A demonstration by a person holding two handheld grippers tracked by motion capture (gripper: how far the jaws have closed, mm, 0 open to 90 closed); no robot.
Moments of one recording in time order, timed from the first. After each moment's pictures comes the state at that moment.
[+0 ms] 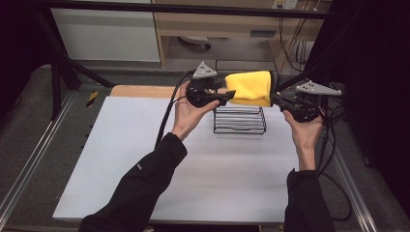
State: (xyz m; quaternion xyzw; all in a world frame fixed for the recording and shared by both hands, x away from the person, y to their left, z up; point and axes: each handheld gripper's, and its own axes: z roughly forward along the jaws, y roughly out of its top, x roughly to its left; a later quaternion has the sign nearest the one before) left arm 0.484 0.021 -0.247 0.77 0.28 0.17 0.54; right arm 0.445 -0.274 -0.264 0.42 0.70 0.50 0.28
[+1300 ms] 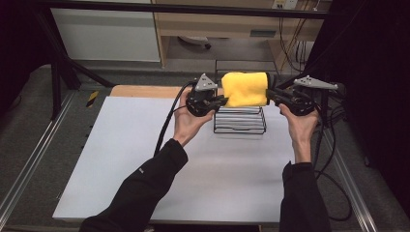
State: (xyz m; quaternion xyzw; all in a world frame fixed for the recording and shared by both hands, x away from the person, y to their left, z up) left arm 0.474 0.030 -0.267 0.79 0.27 0.18 0.52; right arm 0.465 -0.271 -0.265 0.44 0.69 0.52 0.26
